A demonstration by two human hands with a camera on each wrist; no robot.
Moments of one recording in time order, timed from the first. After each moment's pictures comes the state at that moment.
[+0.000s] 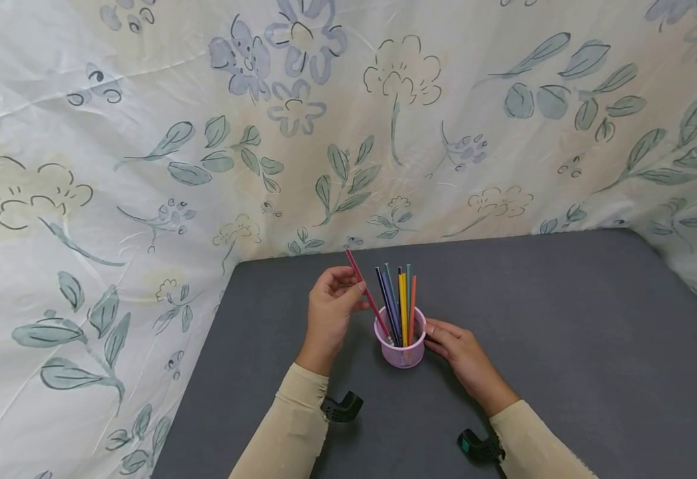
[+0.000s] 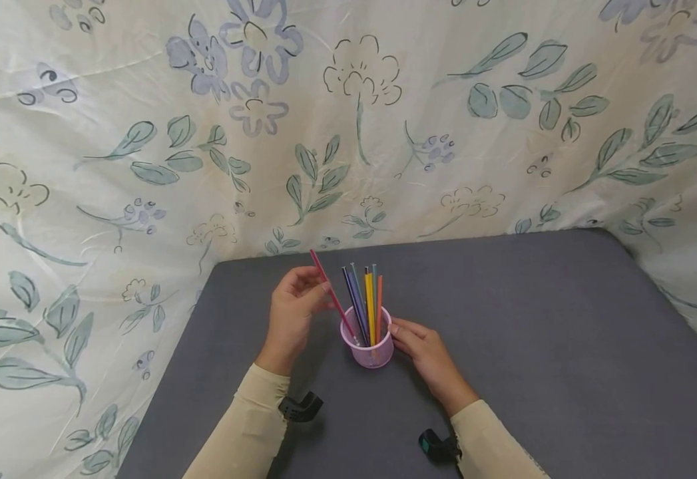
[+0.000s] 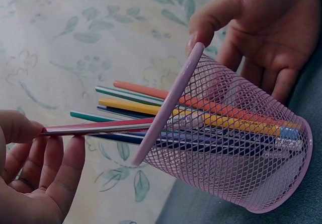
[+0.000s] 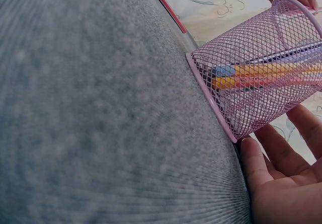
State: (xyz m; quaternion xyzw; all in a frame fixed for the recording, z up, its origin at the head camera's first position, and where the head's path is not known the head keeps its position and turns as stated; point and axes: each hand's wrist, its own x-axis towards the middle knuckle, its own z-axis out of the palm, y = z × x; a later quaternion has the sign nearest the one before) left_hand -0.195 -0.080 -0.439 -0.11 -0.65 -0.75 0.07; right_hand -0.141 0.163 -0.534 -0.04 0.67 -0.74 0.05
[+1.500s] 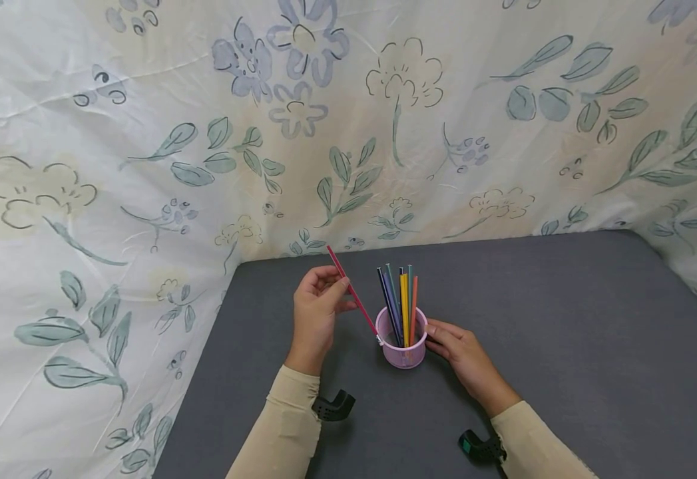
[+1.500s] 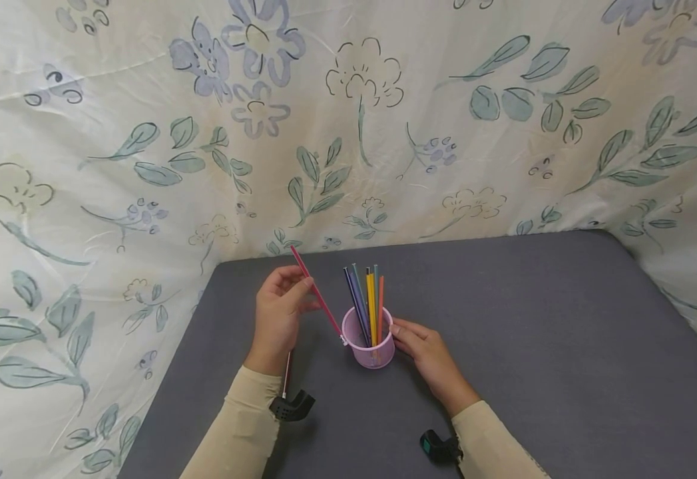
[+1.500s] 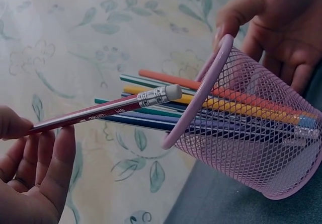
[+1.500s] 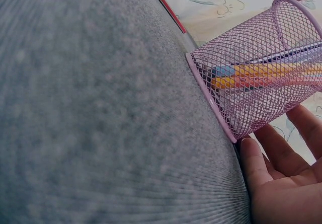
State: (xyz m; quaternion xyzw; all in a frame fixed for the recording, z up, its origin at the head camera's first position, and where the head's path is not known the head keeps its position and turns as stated) left_hand -0.199 -0.098 -0.433 -0.10 -0.60 -0.79 0.09; right_hand -0.143 0.163 -0.534 -0.03 0.67 -0.74 0.05
